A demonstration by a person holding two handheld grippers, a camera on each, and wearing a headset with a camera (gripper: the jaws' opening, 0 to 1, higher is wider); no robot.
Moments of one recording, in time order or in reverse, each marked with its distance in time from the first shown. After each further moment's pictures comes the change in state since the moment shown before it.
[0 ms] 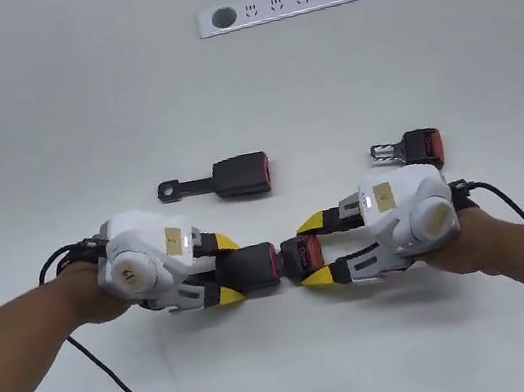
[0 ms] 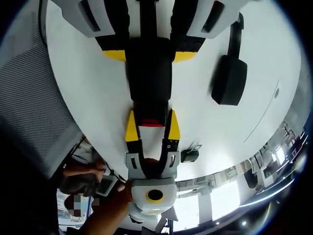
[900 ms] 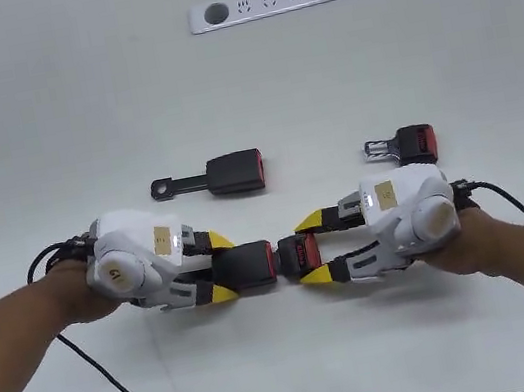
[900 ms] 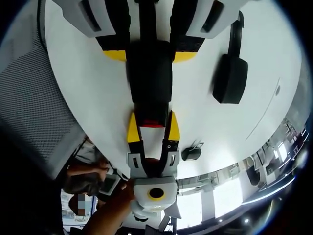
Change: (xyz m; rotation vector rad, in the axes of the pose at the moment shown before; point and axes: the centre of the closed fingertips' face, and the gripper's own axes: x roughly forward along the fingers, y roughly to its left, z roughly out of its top) left arm 0.002 -0.001 0.002 0.017 -0.014 -0.018; right arm -0.005 0.002 -0.004 0.025 -0.012 -0.013
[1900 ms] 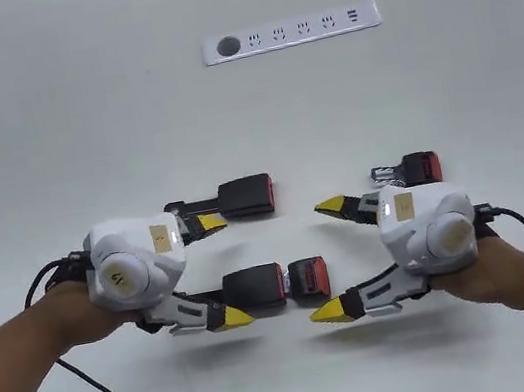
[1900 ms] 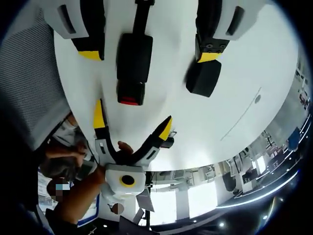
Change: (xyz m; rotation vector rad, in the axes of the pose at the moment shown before) left arm -0.035 0.025 0.028 -0.131 -0.045 0.177; right arm -0.026 -0.017 0.019 0.124 -0.021 -0.154
